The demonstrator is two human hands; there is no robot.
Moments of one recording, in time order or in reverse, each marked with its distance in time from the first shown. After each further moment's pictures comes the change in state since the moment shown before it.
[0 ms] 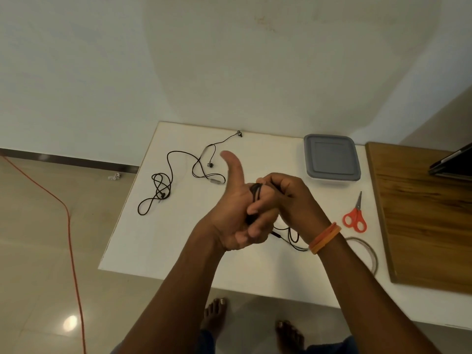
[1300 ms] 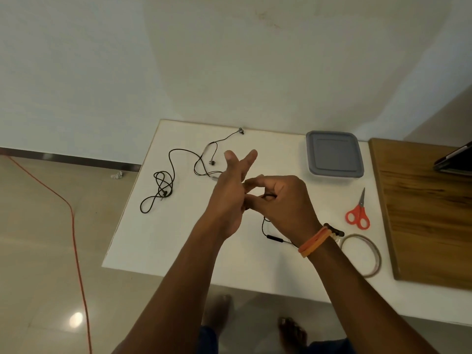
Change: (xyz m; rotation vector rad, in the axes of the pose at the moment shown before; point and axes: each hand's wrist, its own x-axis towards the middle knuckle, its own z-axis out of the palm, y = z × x) left_hand 0.006 0.005 -0.009 0.381 0.709 0.276; right_hand -0.010 -0.011 0.017 -0.274 0.075 -0.155
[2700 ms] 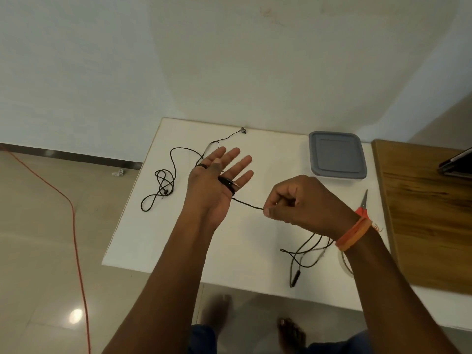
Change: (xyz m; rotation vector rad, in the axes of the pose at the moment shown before) left_hand 0.013 0.006 -0.026 -0.543 0.147 0.084; right_hand 0.004 0.001 -0.046 -0.098 -0.401 0.123
